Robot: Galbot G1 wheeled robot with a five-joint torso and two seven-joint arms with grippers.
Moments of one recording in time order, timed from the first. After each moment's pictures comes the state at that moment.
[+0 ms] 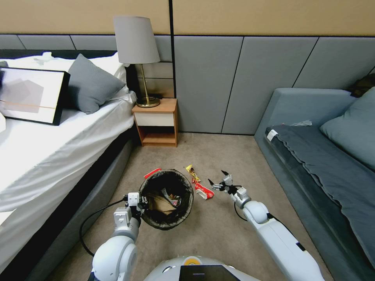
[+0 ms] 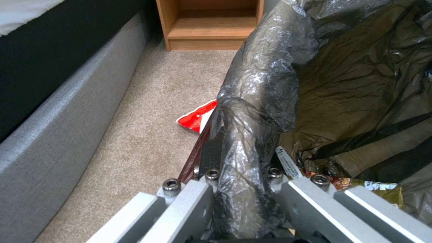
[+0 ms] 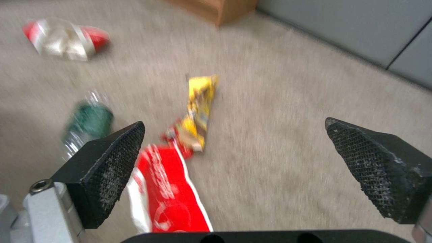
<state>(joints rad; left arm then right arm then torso) 1.68 -1.45 -0.48 -2.37 -0.13 0.59 -0.20 -1.00 1.06 0.14 1.43 0.20 -0.09 -0.20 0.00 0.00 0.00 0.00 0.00</state>
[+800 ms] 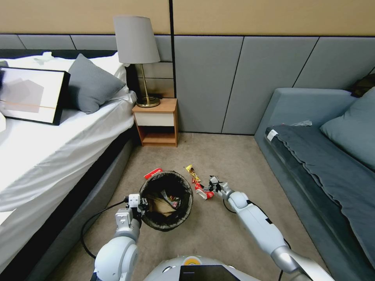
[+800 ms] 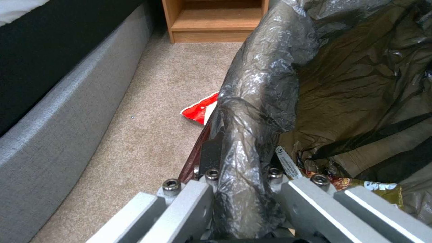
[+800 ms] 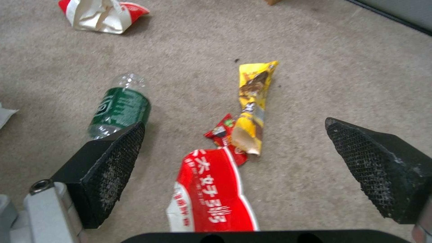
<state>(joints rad) 1.69 -1.46 -0.48 -2.37 -0.11 0.59 -0.20 -0.83 1.22 0.06 1.14 0.12 -0.03 -0.33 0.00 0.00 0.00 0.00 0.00</state>
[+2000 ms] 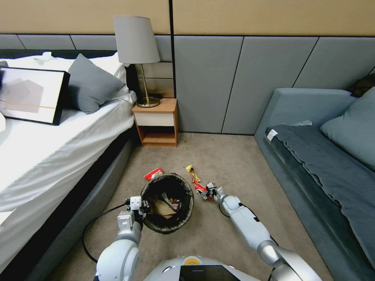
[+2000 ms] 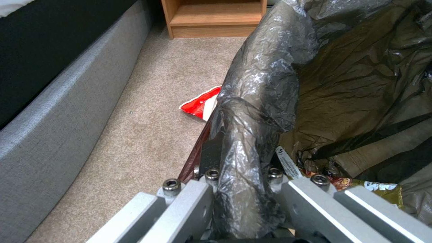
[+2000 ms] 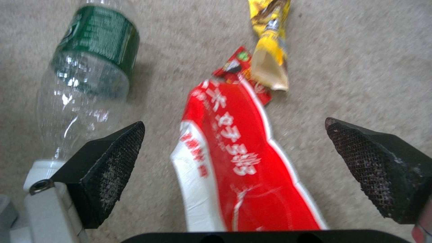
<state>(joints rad) 1.71 -1.47 -0.46 -2.36 -0.09 0.58 -0.20 -0.77 1.34 0.09 0.88 0.05 -0.02 -0.31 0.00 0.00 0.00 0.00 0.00</state>
